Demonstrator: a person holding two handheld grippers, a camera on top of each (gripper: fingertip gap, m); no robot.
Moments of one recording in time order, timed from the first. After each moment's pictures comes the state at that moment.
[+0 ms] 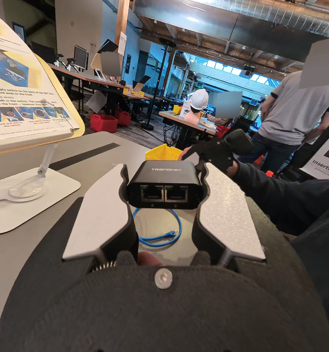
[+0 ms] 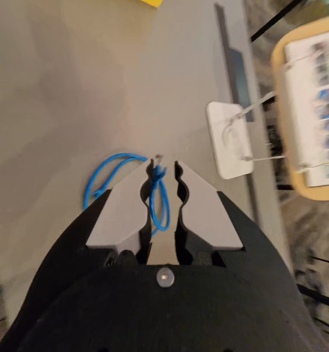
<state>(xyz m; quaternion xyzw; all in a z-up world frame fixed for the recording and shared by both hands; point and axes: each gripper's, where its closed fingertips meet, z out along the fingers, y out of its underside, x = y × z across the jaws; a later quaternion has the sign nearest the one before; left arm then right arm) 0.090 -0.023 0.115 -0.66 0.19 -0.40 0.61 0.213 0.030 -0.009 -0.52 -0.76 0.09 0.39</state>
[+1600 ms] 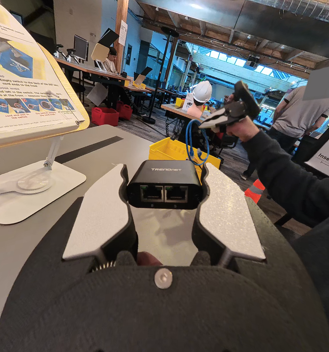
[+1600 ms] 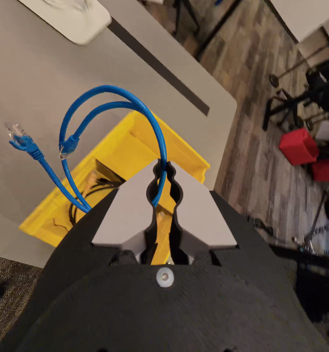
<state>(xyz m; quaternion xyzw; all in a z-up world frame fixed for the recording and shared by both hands) 0.080 -0.019 0.104 -0.67 0.20 -0.39 0.60 0.504 0.158 0.067 -0.79 -0.44 -0.05 0.42</state>
